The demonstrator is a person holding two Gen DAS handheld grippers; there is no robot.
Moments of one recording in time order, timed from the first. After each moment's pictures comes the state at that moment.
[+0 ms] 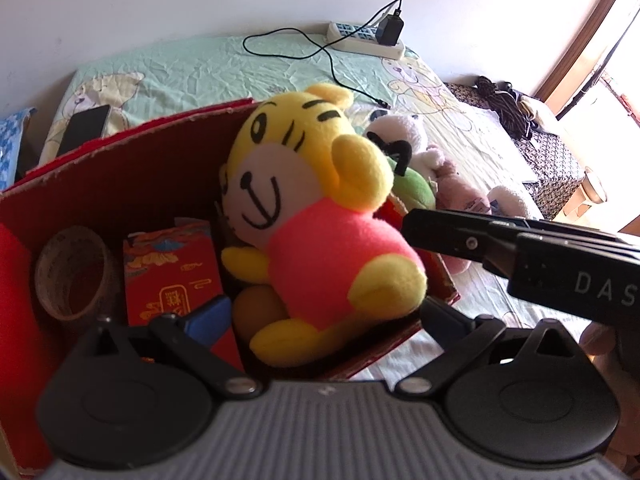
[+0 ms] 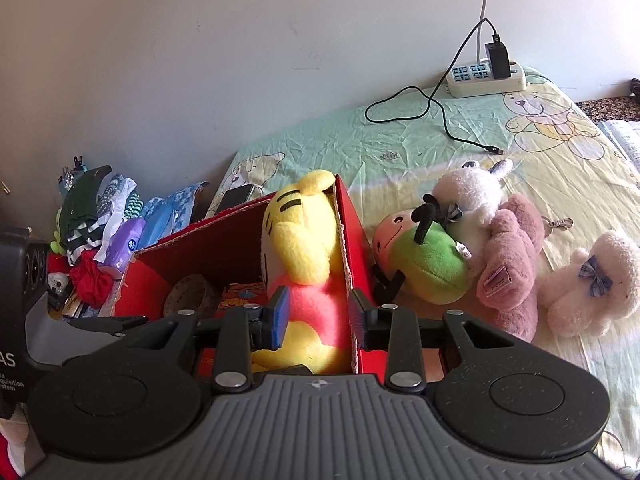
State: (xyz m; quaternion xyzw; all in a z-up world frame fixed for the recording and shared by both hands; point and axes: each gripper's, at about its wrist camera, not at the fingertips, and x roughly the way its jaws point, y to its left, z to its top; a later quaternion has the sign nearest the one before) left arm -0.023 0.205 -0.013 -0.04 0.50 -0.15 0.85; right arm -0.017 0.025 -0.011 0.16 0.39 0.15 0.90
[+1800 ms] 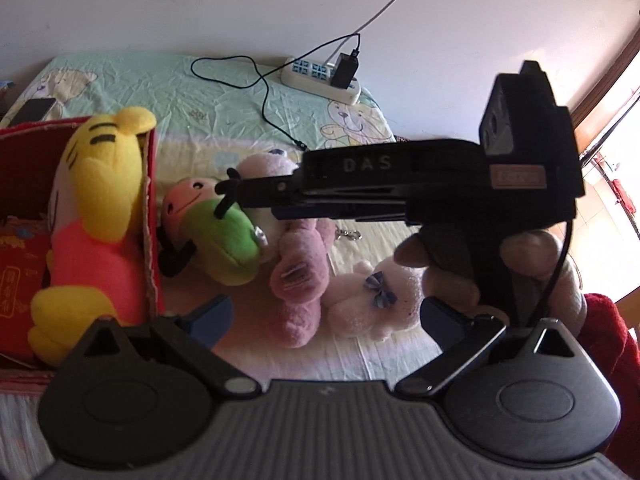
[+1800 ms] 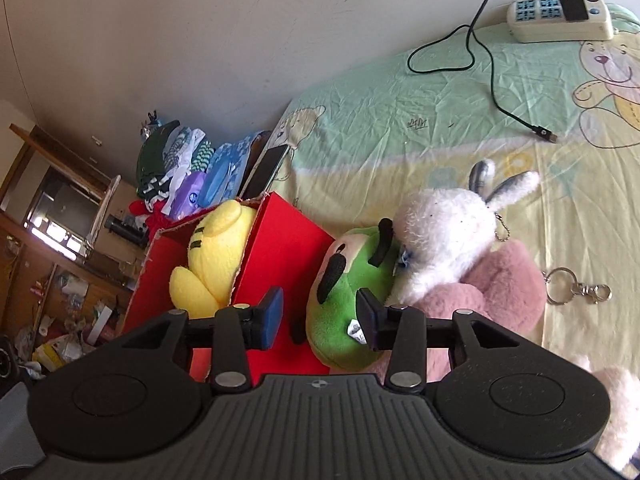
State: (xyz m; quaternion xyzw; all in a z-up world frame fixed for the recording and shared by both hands) left arm -0.019 0.060 -0.005 -0.16 0.44 -0.12 0.87; right arm 0.106 -0.089 -0.054 0.18 0.47 0.36 0.78
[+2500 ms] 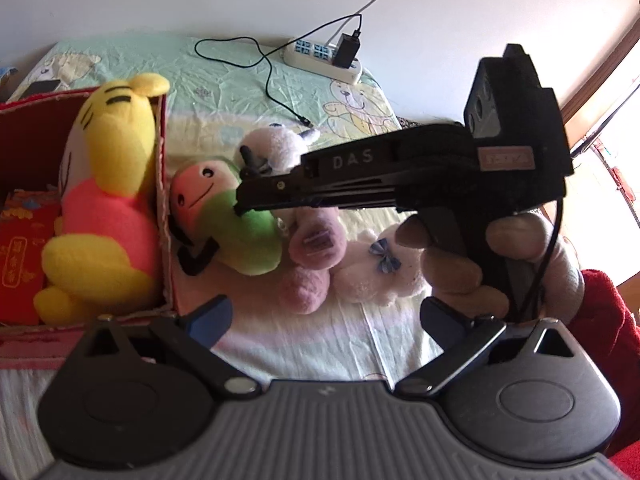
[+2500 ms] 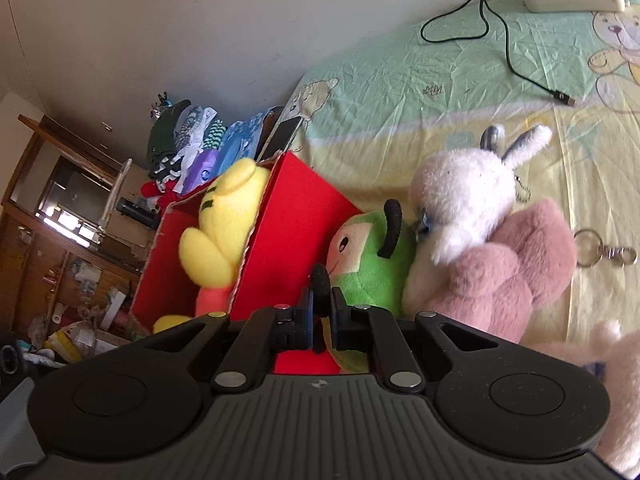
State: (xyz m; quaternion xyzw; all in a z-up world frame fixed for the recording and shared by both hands) left arm -0.042 0.067 -0.013 -0.16 0.46 -0.13 0.86; right arm 0.086 -0.090 -0.060 0.20 0.50 0.38 0.75
